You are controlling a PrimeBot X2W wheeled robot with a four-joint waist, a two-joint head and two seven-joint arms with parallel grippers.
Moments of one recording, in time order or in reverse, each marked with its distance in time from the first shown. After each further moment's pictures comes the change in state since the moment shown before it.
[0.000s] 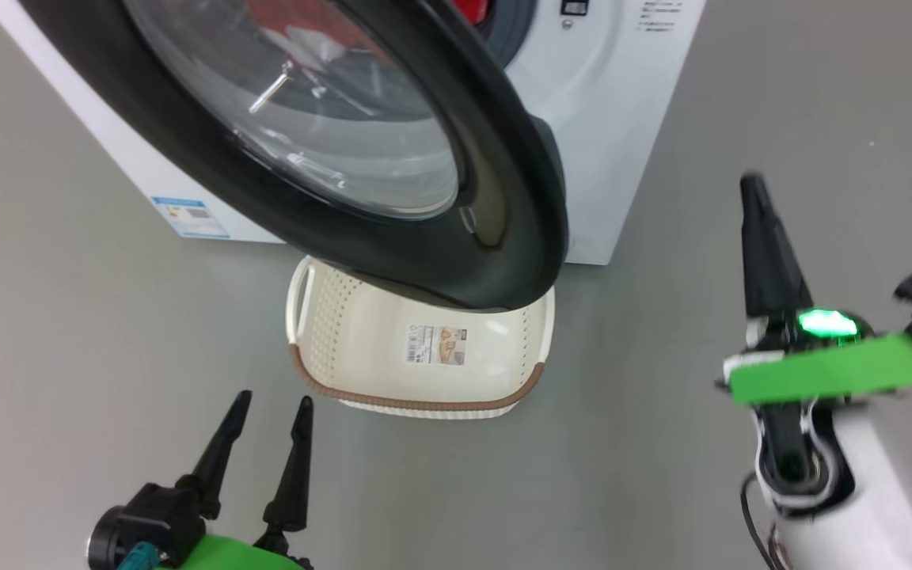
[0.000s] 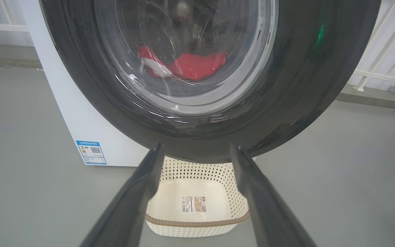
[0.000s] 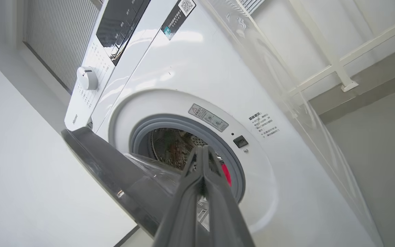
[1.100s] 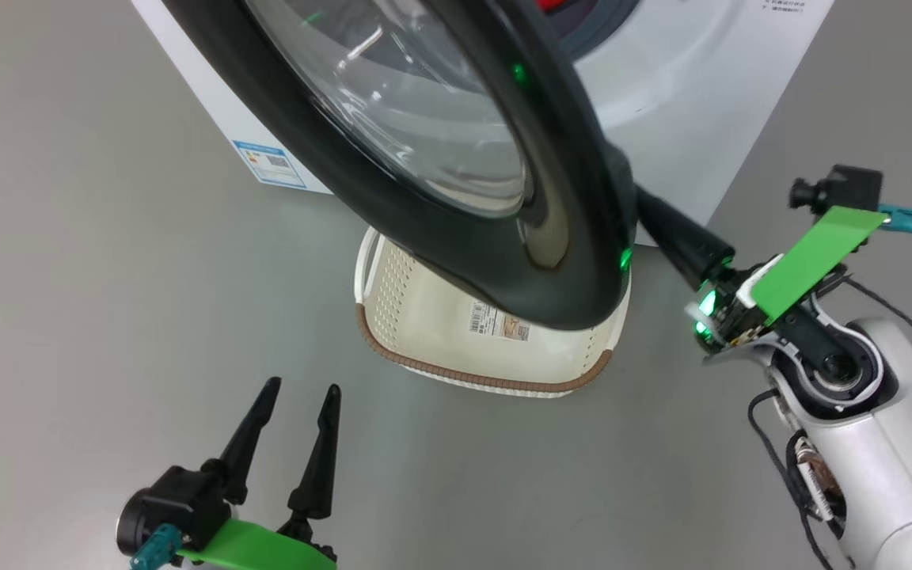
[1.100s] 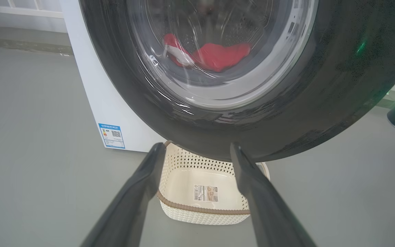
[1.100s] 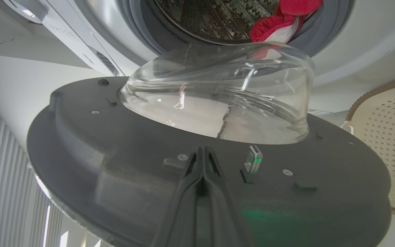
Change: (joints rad) left arm -0.043 -0.008 -0.056 0.025 -0.033 0.000 0.000; right arm -0.251 -0.123 0.131 0.208 0.839 -0.001 0.630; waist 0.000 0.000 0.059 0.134
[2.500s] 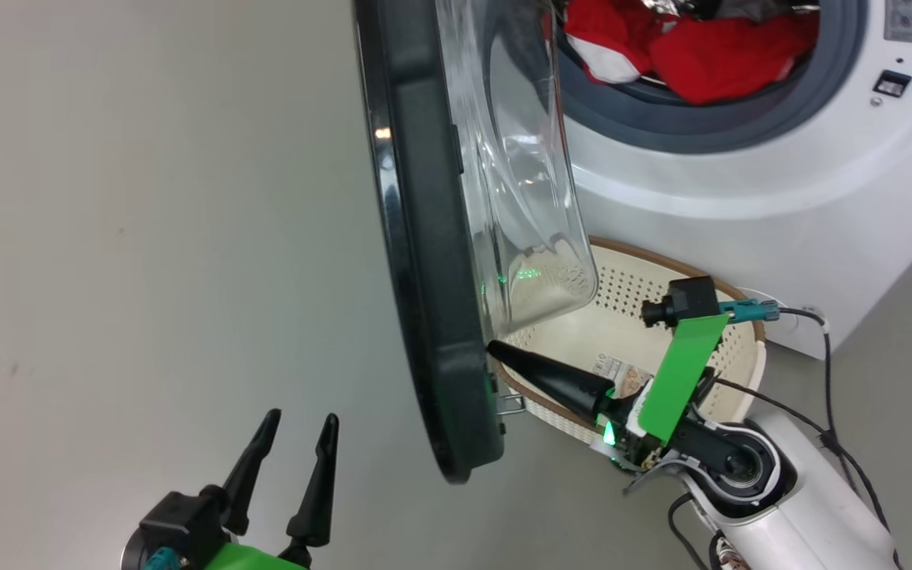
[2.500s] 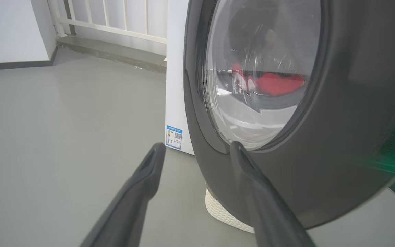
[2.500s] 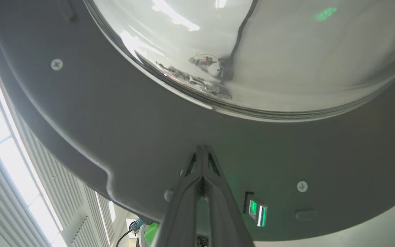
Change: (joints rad) left arm 0.046 -0.002 -0.002 0.020 -0.048 0.000 0.000; right arm 0.142 0.093 0.128 -0.007 -0.043 0.000 0.197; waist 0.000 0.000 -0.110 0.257
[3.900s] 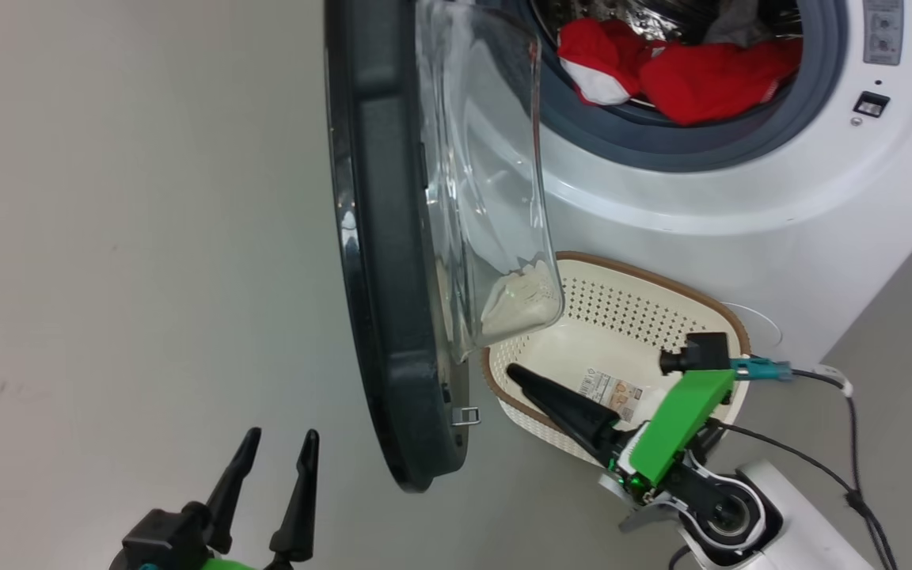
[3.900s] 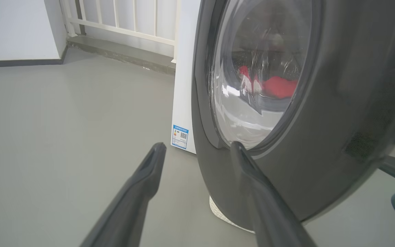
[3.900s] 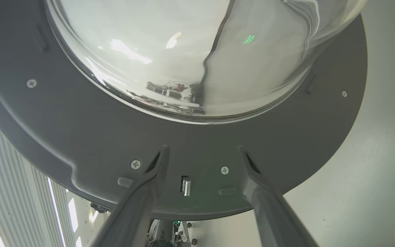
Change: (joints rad) left arm 0.037 0.000 0.039 0.004 0.002 0.000 0.000; right arm 0.067 -0.005 0.063 0.063 -0.058 0.000 -0.206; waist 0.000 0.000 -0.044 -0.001
